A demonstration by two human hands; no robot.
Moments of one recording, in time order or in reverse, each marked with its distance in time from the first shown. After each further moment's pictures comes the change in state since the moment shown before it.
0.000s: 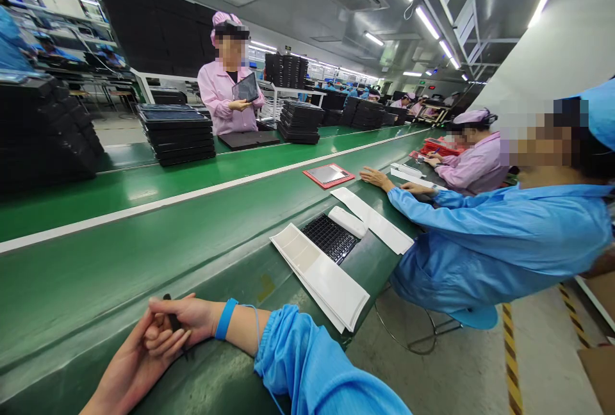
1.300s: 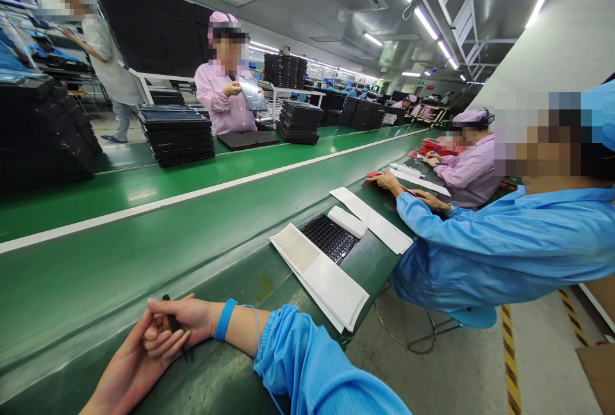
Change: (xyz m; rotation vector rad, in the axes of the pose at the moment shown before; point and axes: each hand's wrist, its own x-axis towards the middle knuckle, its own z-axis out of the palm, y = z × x) left_hand -0.005 0.004 0.011 -0.035 0.070 -0.046; right_hand 0.000 -0.002 0.000 -0.010 0.015 0.031
